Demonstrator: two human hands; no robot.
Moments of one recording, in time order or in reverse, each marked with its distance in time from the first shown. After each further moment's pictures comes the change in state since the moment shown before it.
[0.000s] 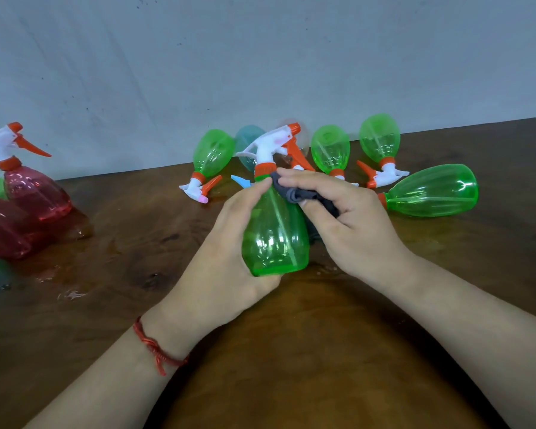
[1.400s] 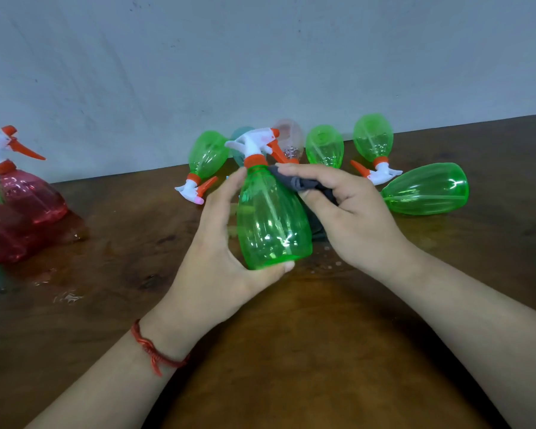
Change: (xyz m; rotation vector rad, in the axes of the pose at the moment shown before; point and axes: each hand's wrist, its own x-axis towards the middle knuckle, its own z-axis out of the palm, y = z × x) left_hand -0.001 0.001 0.003 -0.163 0.112 -0.066; right_hand 0.006 -0.009 -0.009 0.123 -0.006 0.091
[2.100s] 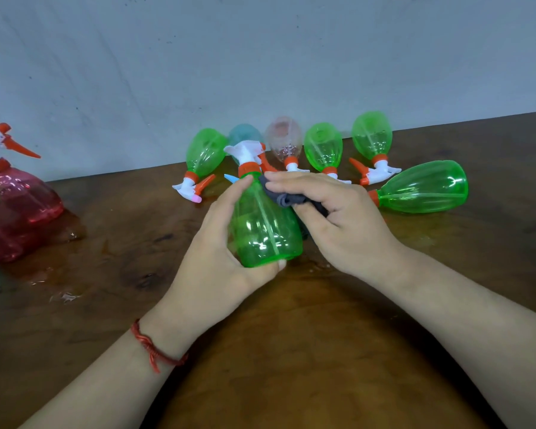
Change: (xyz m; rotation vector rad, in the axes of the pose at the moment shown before) left_hand 0.003 -0.009 0.002 -0.066 -0.046 -0.119; right_hand -0.003 0.011 0.004 -0.241 -0.023 -0.175
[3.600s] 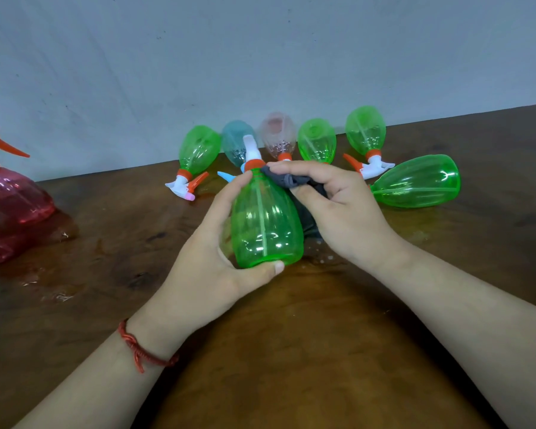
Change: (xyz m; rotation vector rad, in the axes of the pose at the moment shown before) left_hand -0.007 0.018 0.003 -0.084 -0.090 -0.006; right_hand 0.005 0.006 -0.002 0.345 0.056 0.220
